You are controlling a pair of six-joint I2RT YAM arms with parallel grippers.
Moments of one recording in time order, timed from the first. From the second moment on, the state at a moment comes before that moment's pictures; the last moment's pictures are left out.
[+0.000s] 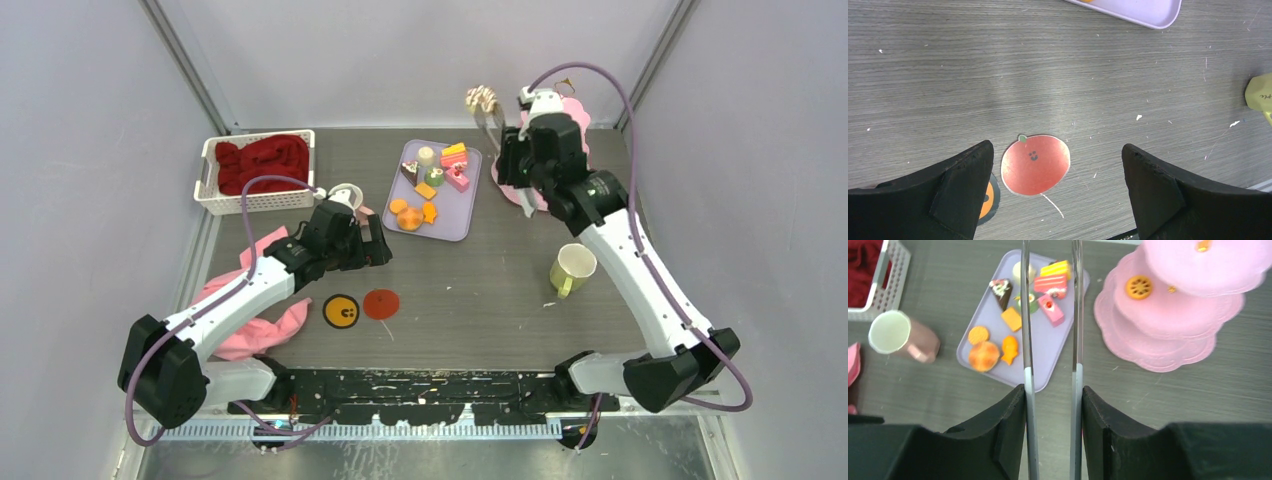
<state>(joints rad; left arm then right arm) -0.58 1.22 0.86 -0.41 -0.06 -0.63 0.47 1.30 1.49 -0.67 0.23 0.20</state>
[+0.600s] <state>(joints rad) -0.58 1.22 0.86 -0.41 -0.05 -0.63 0.20 1.43 1.57 -0.68 0.15 0.18</state>
